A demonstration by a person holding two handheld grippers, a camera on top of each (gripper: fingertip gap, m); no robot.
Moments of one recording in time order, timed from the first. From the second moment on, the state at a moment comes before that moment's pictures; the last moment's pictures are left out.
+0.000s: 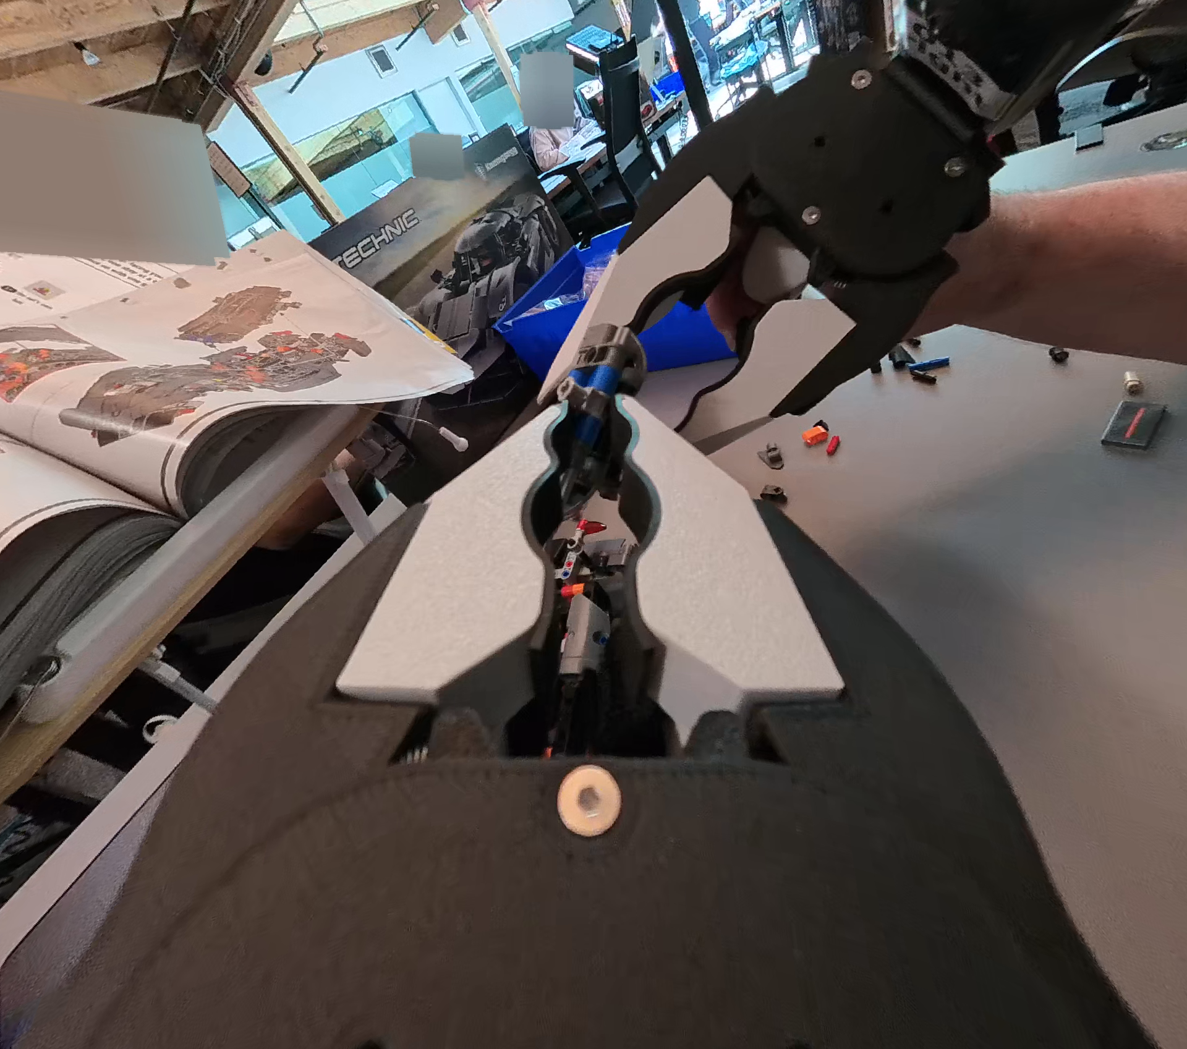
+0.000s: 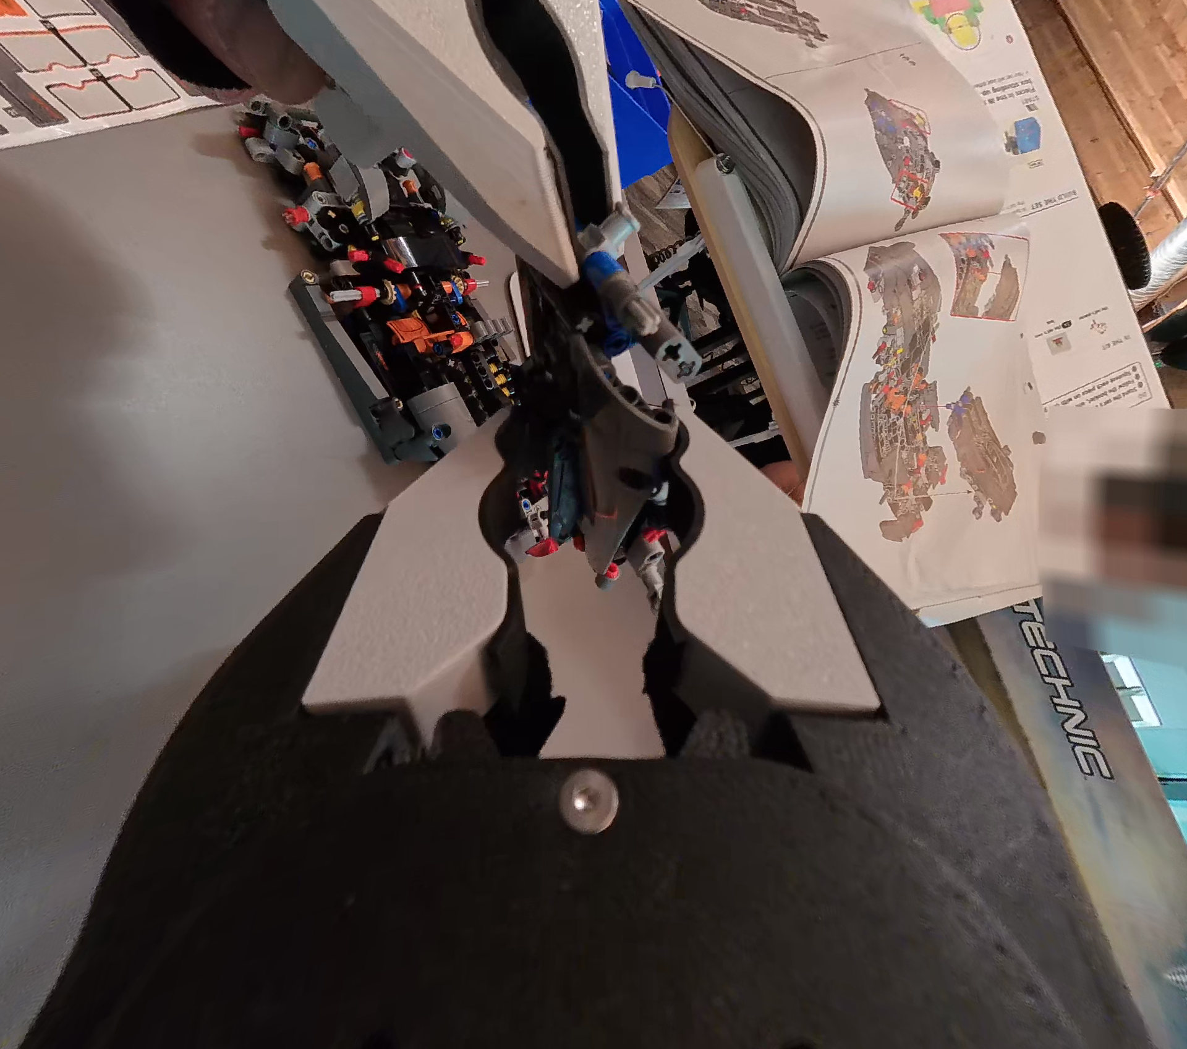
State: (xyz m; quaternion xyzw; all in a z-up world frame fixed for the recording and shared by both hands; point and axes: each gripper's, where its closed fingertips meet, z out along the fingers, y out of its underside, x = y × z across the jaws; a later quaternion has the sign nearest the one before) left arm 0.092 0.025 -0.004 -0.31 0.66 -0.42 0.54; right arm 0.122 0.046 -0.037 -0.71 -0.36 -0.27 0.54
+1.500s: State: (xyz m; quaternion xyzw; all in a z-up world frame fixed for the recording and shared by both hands) left arm 0.073 0.026 0.059 -0.43 0.29 -0.80 0.29; right arm 0.119 0.002 0.015 -0.68 -0.23 -0.40 0.58
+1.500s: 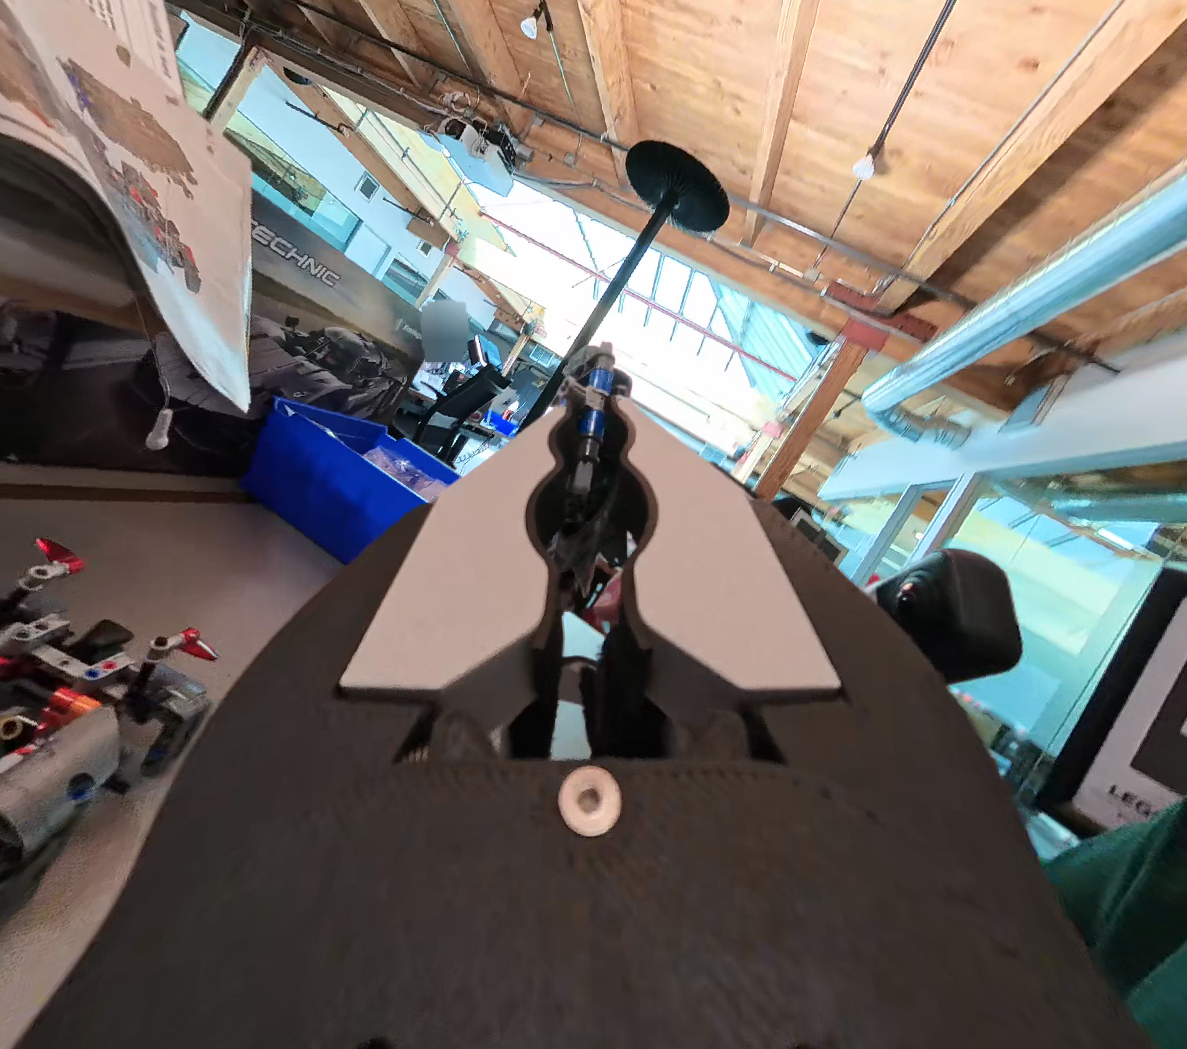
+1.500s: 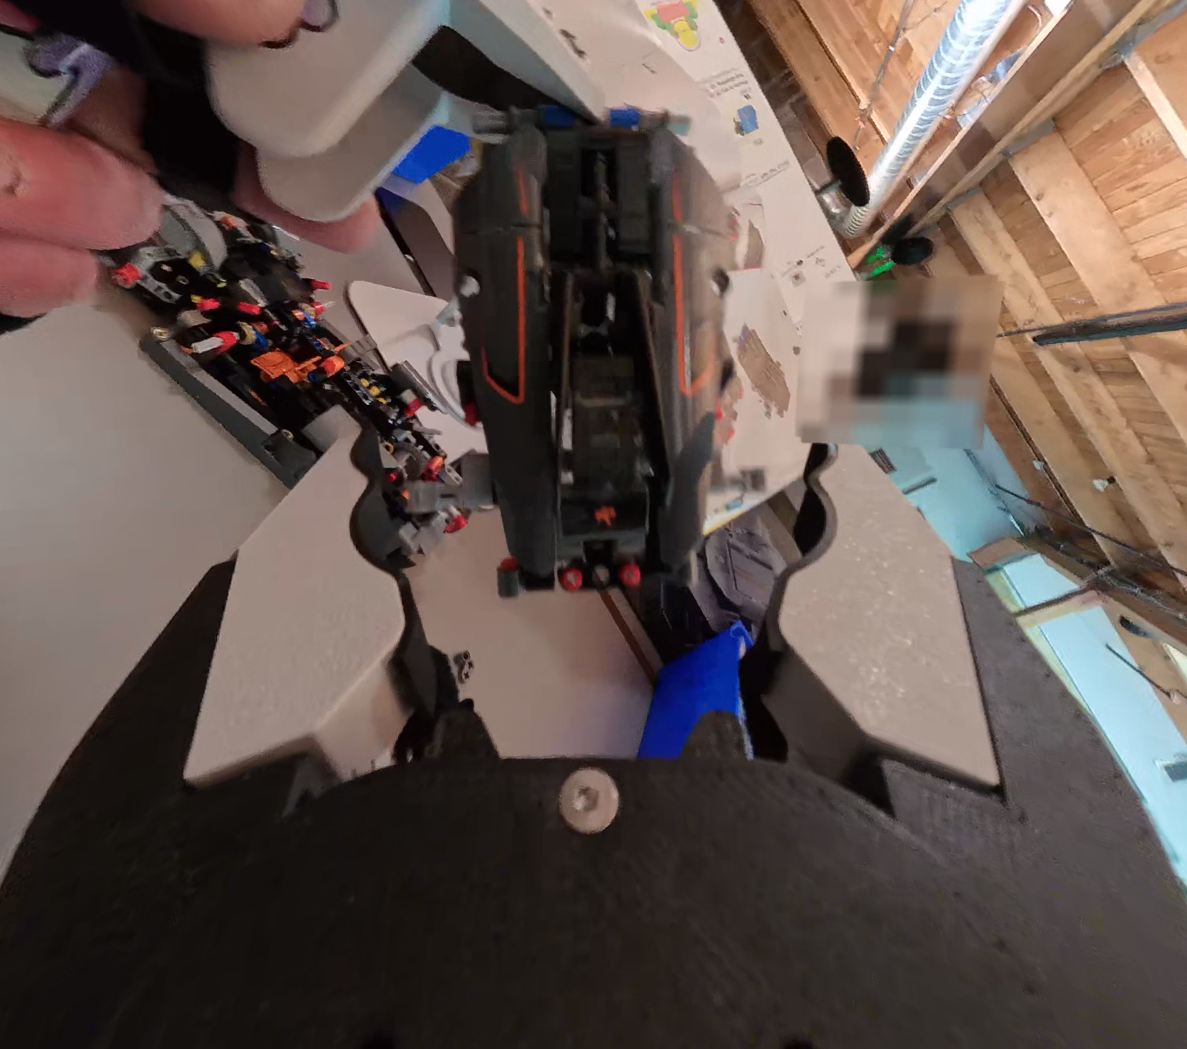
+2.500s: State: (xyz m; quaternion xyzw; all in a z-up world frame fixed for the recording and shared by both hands) left arm 0.087 -0.002 0.048 -0.44 0.20 -0.85 0.19; right arm 0.146 -0.047 -0.013 -0.71 -0.21 -0.34 0.57
